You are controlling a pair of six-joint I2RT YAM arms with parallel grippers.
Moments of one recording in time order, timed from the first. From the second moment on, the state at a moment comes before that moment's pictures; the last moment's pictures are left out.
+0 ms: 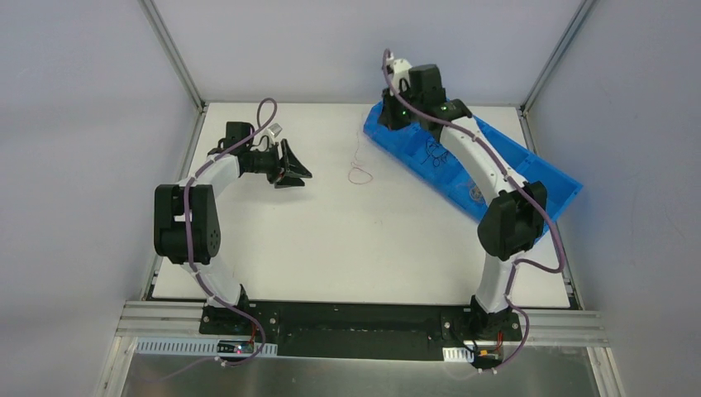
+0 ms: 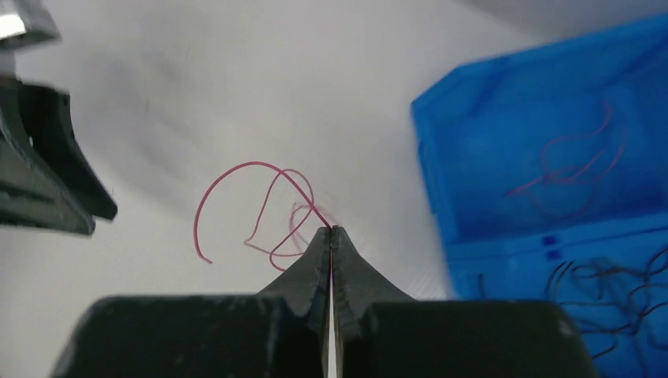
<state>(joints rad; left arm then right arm) 0.01 1.74 1.15 -0.35 0.97 -0.48 0.46 1.87 1.77 -0.55 -0.26 0.00</state>
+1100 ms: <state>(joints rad) 0.00 1.77 1.20 -0.46 0.91 -0.37 0.14 2.20 2.35 -0.37 -0.15 0.03</state>
